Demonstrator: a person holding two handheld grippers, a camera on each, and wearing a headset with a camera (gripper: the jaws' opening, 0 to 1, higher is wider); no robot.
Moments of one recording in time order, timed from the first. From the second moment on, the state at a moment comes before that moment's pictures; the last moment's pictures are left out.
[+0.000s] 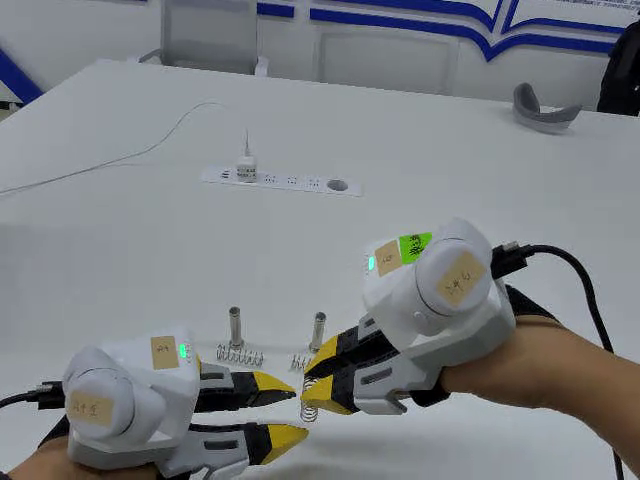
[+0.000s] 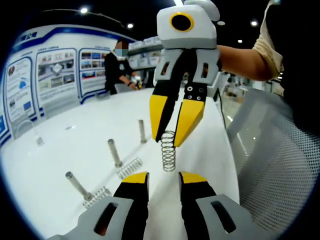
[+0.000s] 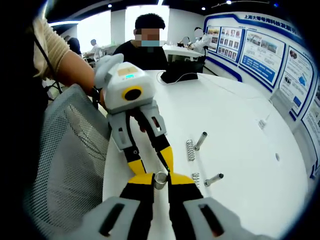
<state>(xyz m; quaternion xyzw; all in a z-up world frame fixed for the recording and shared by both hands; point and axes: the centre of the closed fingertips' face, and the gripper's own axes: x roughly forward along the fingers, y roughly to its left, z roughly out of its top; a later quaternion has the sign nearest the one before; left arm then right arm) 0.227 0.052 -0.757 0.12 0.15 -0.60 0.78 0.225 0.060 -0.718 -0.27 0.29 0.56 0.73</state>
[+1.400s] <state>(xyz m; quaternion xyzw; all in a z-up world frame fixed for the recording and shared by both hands) 0.263 0.117 -0.752 0.09 0.17 -0.50 0.84 0.273 -0.018 -0.680 -0.26 0.29 0.47 0.79</state>
